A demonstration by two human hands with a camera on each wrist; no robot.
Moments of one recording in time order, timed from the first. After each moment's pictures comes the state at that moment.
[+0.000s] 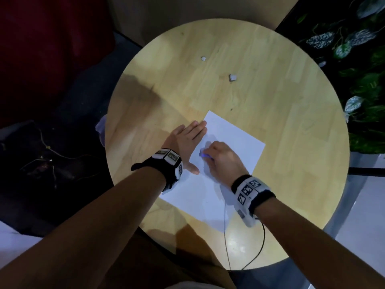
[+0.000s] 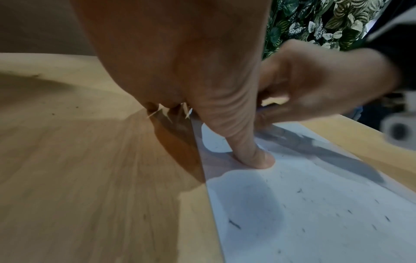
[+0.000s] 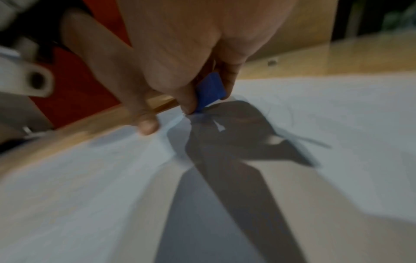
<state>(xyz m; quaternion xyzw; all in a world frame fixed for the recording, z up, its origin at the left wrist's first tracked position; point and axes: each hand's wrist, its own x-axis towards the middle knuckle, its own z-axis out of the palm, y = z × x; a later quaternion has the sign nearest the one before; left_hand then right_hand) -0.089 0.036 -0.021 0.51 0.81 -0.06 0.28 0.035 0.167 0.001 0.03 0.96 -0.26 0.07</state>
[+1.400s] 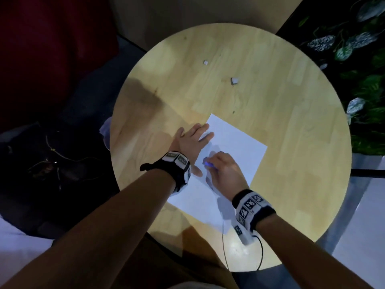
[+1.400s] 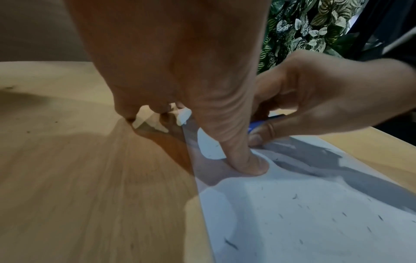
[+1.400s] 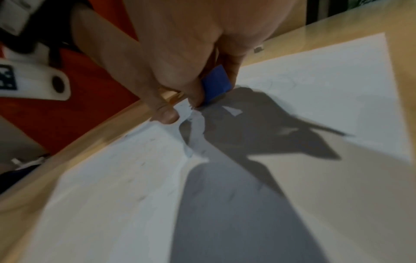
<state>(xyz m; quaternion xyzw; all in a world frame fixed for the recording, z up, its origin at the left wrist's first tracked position) -0.085 0.047 -0.009 0.49 0.81 -0.10 0.30 0.062 0.152 -0.007 0.09 0.95 -0.29 0.04</state>
